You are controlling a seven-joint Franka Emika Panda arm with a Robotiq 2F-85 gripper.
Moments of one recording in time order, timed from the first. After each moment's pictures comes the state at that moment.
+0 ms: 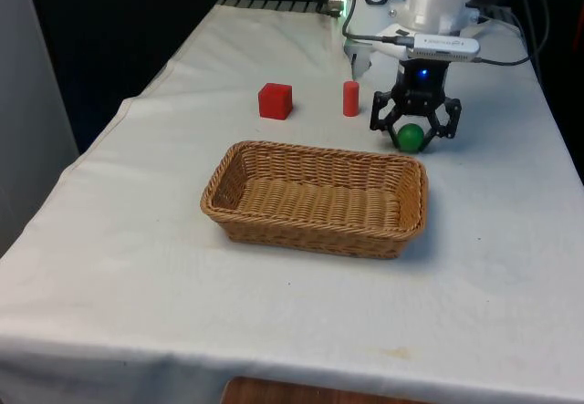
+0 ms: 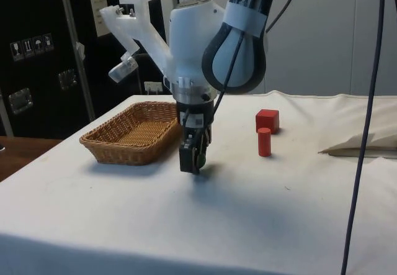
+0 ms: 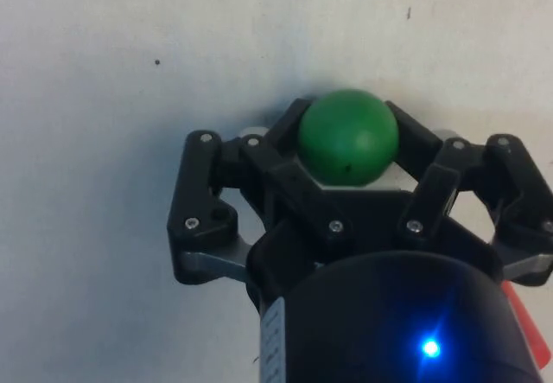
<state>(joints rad) 0.55 0.41 -0.33 -2.44 0.16 2.91 0.08</state>
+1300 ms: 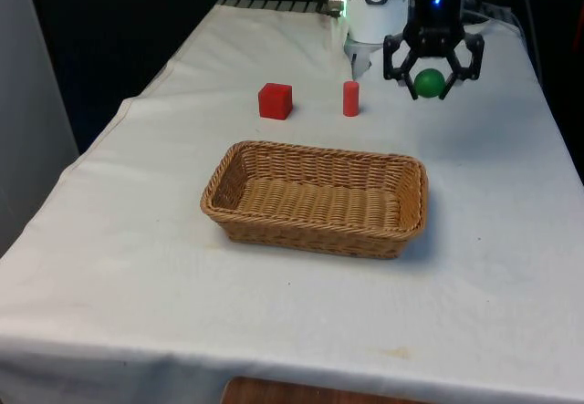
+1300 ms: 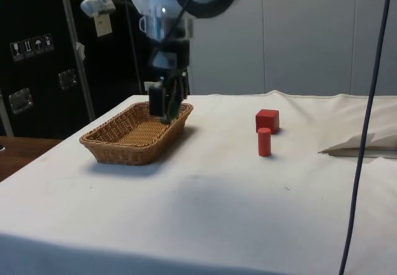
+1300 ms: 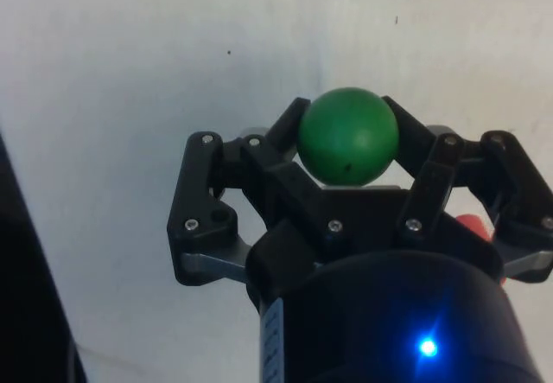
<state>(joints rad) 0.55 0.17 -0.37 -2.35 0.14 2.65 0.06</state>
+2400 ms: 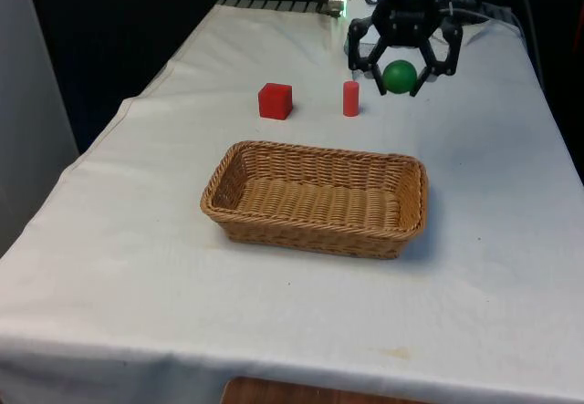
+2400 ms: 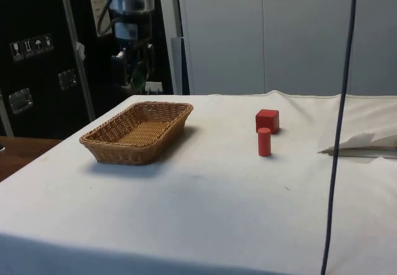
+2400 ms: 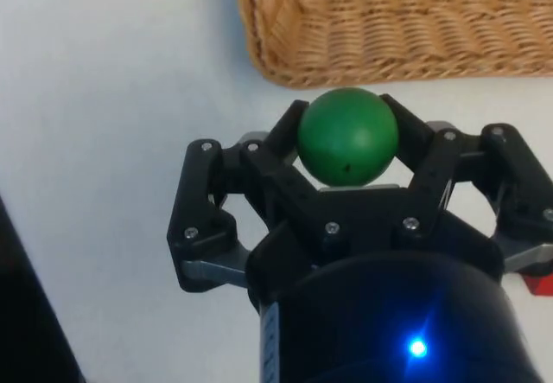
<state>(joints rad) 0.54 0.31 -0.47 -2.02 0.15 2.44 0.00</state>
